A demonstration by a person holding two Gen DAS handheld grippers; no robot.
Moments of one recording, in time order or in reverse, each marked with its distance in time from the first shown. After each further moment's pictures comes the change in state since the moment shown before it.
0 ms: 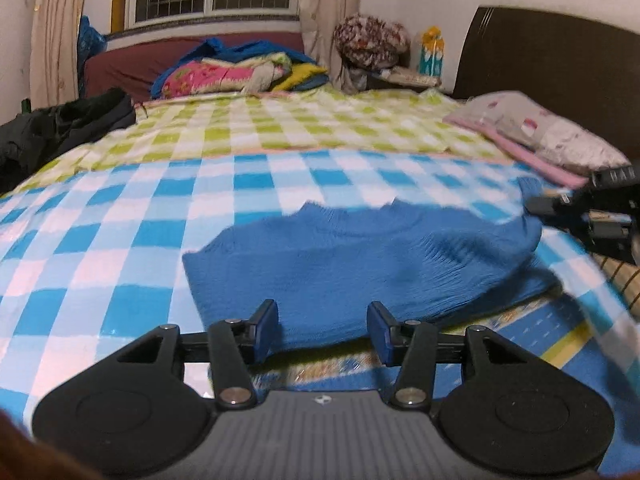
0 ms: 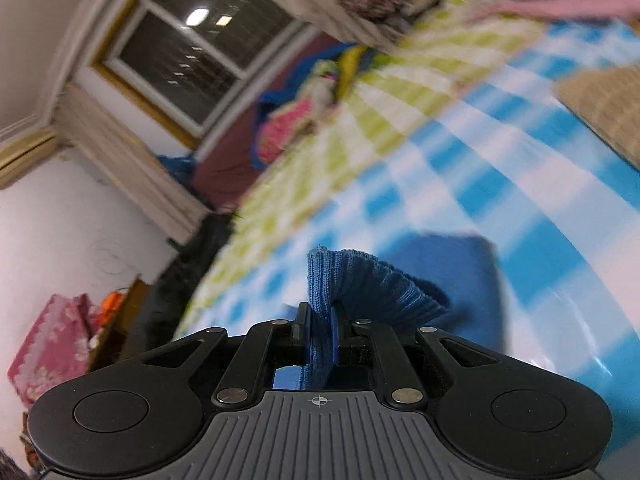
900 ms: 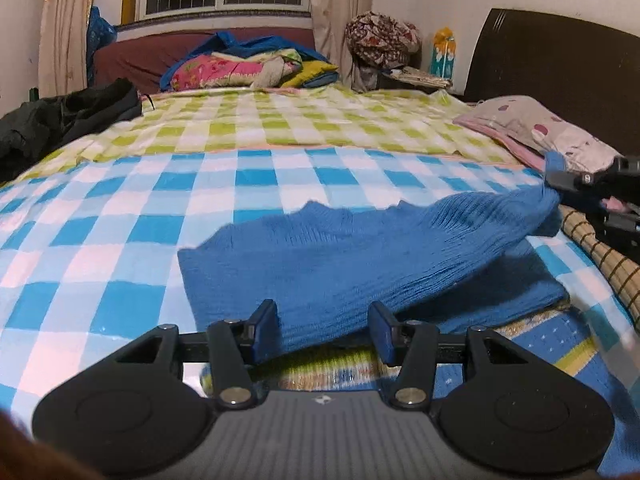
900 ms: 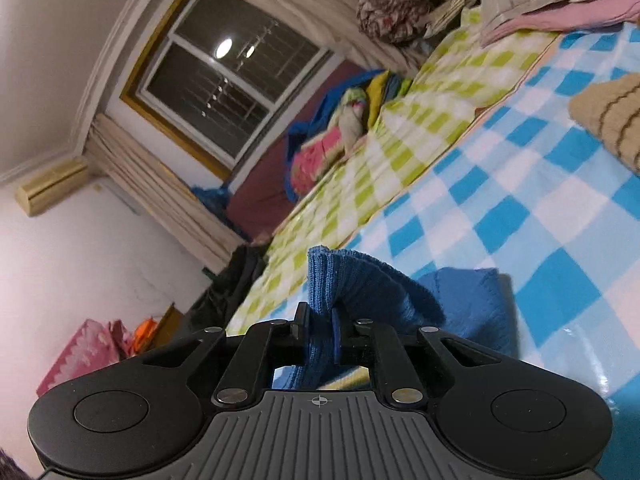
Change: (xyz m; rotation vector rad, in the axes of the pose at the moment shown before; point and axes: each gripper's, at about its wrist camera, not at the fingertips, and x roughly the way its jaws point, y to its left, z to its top) left arm 0.009 -0.006 0.002 -0.036 0.004 0.009; right arm -0.012 -0.018 0.007 0.000 -0.101 0.140
